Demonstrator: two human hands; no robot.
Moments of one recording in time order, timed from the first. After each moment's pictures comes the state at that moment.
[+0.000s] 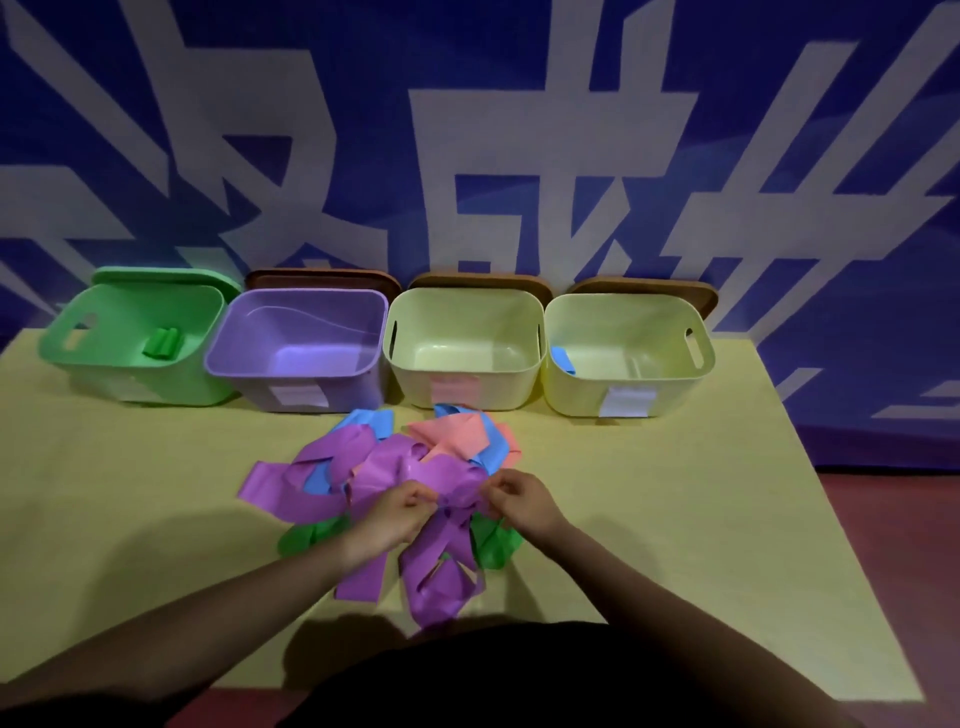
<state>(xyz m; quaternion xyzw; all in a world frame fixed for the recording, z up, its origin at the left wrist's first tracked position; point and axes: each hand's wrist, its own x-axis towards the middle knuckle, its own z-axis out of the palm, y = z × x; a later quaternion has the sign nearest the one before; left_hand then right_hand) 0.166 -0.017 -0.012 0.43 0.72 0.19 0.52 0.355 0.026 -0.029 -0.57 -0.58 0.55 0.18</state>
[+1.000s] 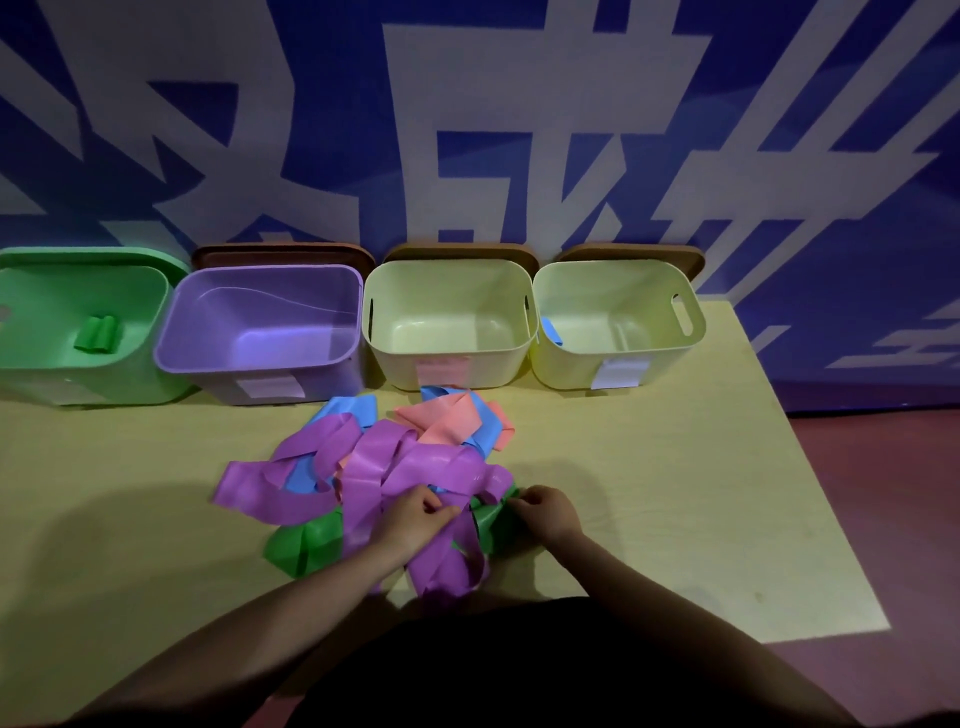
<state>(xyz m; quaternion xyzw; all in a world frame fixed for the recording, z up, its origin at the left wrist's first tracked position) 0.174 -0.014 -0.071 0.52 0.73 0.10 0.44 0.372 0.007 -0.067 -0.73 -0.49 0.47 0.07</state>
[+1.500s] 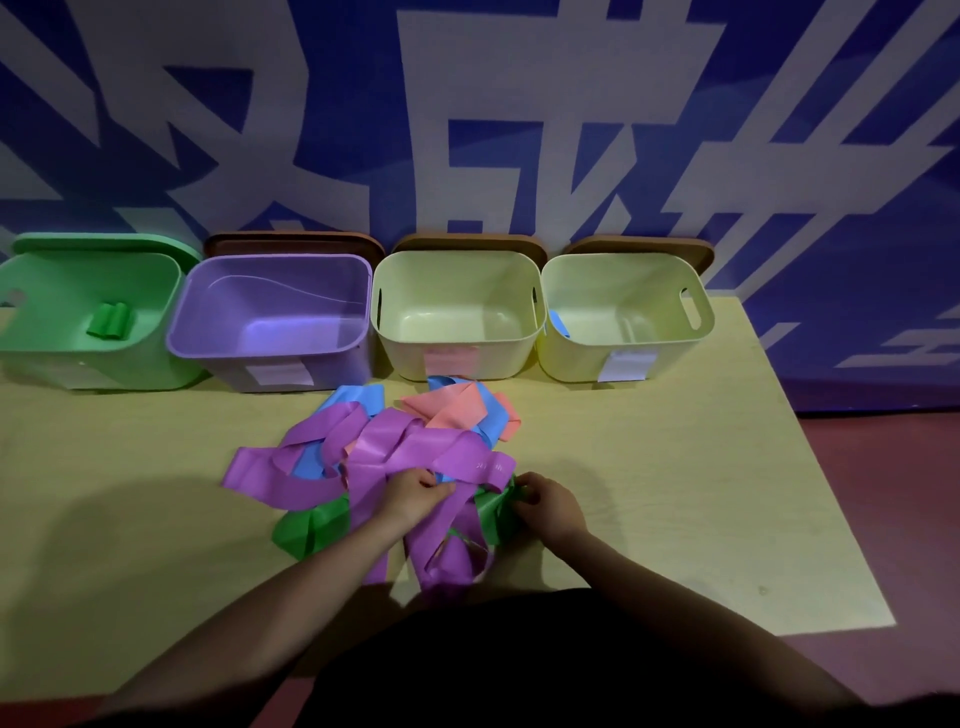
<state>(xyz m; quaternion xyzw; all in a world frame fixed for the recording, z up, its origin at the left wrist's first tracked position) 0.166 -0.002 -0.073 0.46 0.74 0.14 0.48 0.375 0.000 -0.068 -0.69 -0.60 0.41 0.05</state>
